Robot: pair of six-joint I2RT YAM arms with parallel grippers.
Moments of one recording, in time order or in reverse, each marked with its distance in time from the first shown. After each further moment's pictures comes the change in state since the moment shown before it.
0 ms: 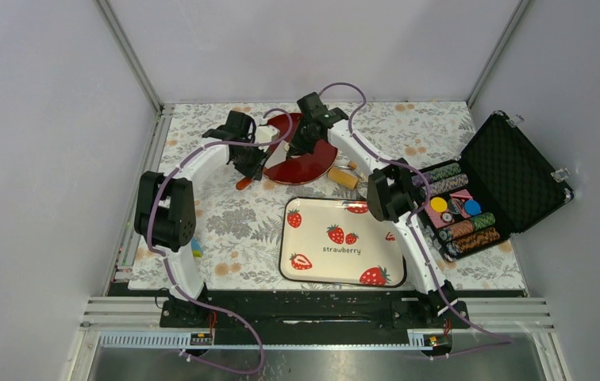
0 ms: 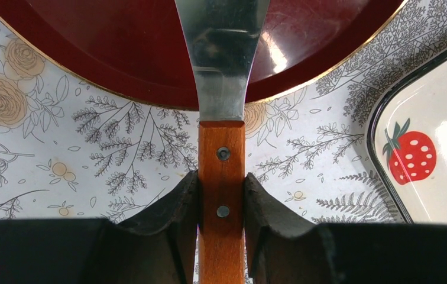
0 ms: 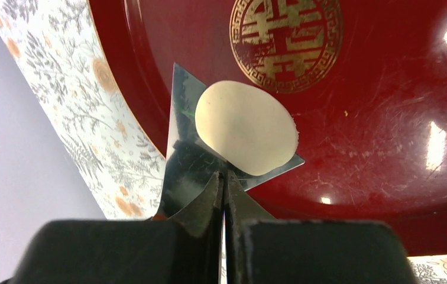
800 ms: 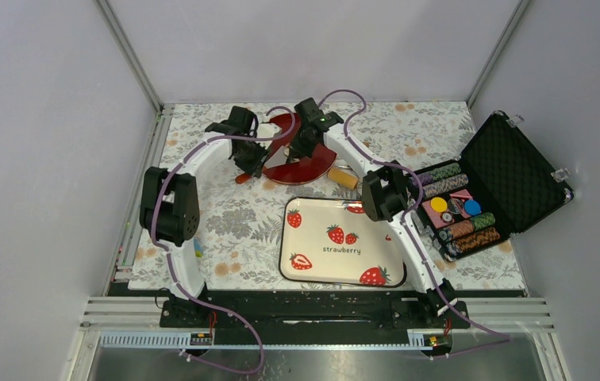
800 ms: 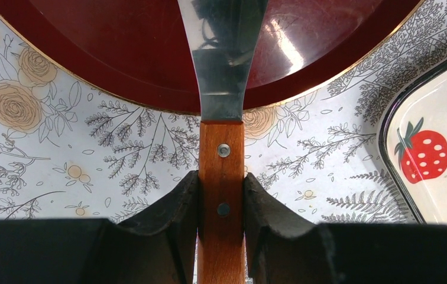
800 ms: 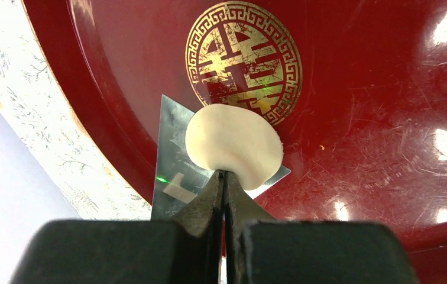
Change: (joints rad) left arm 0.001 0.059 0.095 -0.065 -0.023 0.031; right arm 0.004 0.109 0.111 -0.032 0.106 0.111
